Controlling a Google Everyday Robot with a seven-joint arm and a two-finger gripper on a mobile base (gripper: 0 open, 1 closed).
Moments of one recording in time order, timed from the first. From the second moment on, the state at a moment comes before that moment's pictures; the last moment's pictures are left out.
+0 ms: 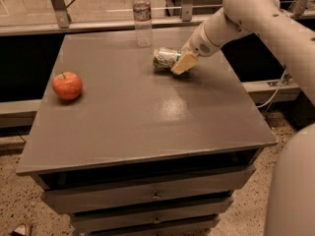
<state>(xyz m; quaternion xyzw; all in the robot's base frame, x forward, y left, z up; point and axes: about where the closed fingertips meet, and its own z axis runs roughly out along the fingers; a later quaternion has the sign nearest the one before) 0.734 -0.107 0.853 -0.55 0.76 0.08 0.34</state>
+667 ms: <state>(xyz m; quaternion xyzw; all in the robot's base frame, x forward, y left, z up) 0.789 -0.100 0.862 -0.56 0.75 0.05 0.34</state>
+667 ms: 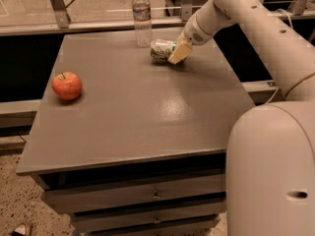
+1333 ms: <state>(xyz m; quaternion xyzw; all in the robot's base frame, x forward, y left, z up) 0.816 -0.092 0.858 -0.57 0.75 0.04 0.33</state>
